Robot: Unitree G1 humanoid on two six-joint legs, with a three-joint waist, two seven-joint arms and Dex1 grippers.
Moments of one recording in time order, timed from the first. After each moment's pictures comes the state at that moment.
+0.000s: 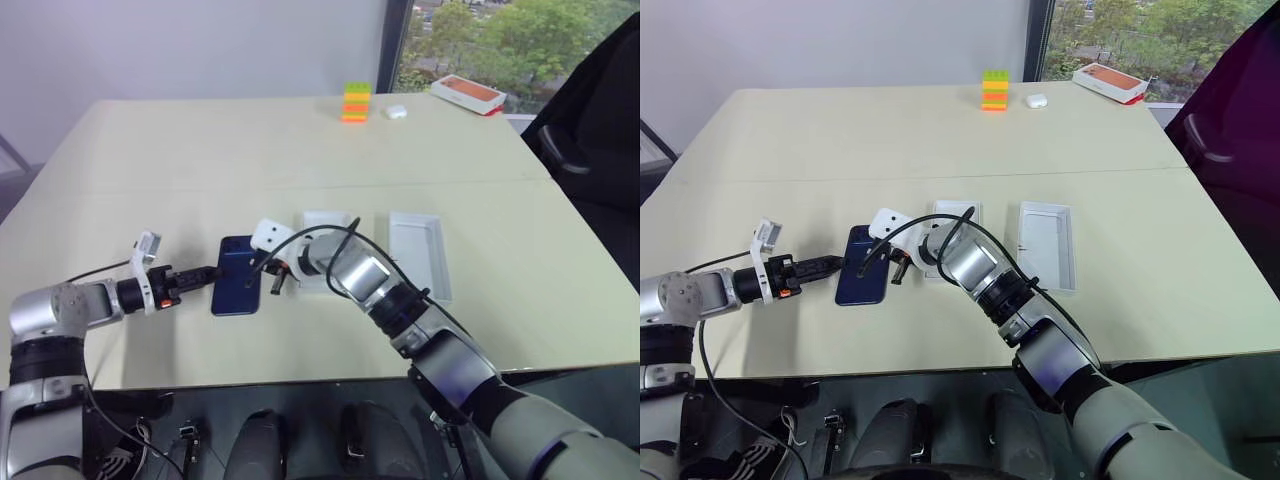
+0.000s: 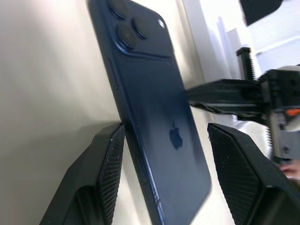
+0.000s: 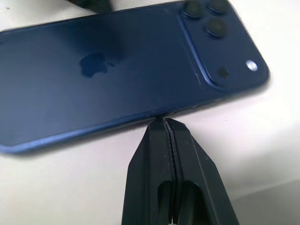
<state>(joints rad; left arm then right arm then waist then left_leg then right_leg) -0.44 0.66 0.32 0.36 -0.66 1.24 -0.98 -0.93 -0.02 0.50 0.47 -0.13 0.65 0.75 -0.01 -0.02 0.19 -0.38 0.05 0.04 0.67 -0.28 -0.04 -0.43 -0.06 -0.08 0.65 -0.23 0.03</state>
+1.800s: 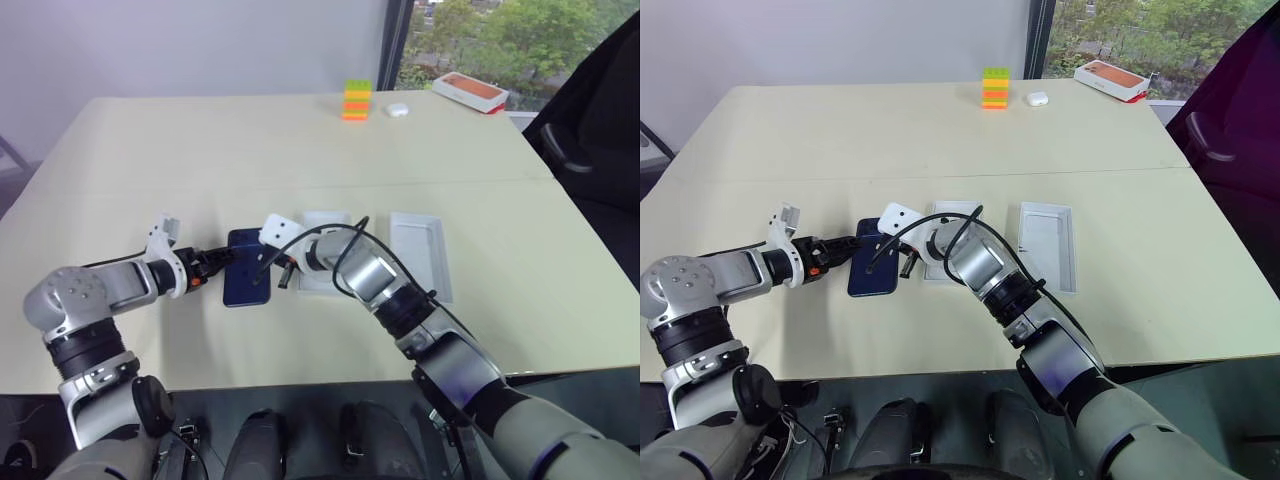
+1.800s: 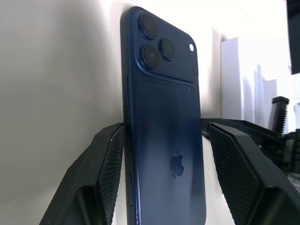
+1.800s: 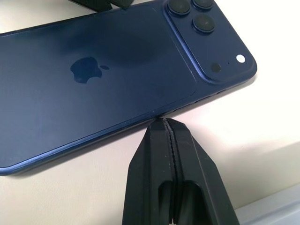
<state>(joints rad) -0.59 0.38 0.65 0.07 -0.72 1.60 -0.26 -0.90 -0.02 0.48 0.44 -0.19 0.62 0.74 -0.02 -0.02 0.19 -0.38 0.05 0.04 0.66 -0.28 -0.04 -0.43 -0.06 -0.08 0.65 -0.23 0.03</state>
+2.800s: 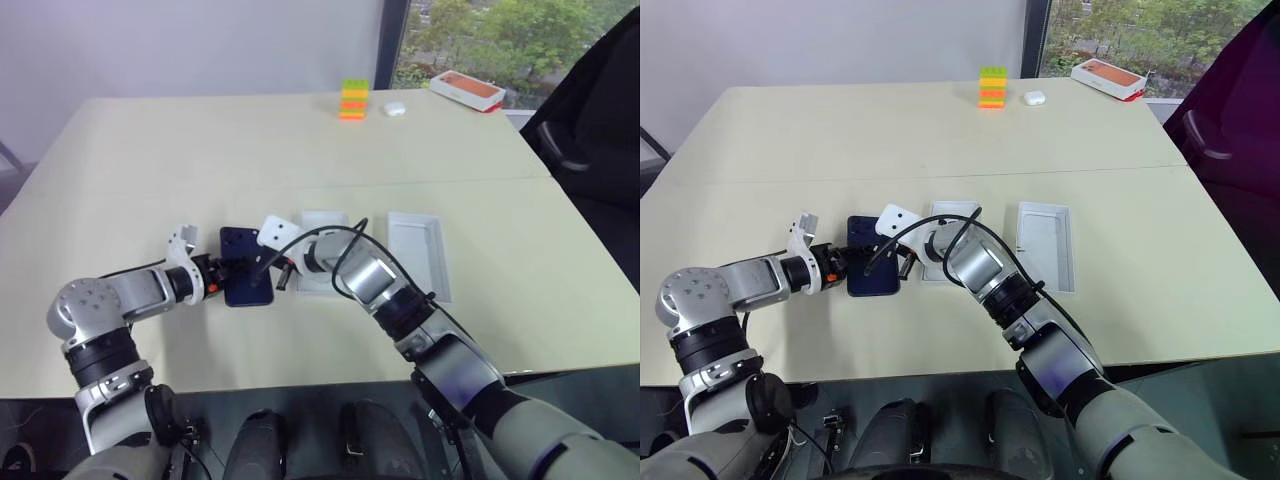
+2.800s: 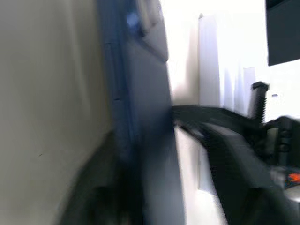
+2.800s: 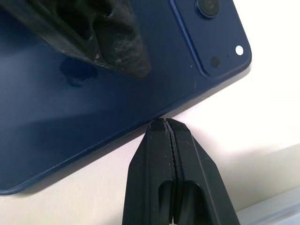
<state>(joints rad) -0.54 0.32 0.66 0.08 -0.89 1.60 -0.15 -0.89 -0.02 0.49 0.43 -0.18 0.62 0.75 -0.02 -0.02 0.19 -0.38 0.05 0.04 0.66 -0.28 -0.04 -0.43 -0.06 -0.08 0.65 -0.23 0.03</state>
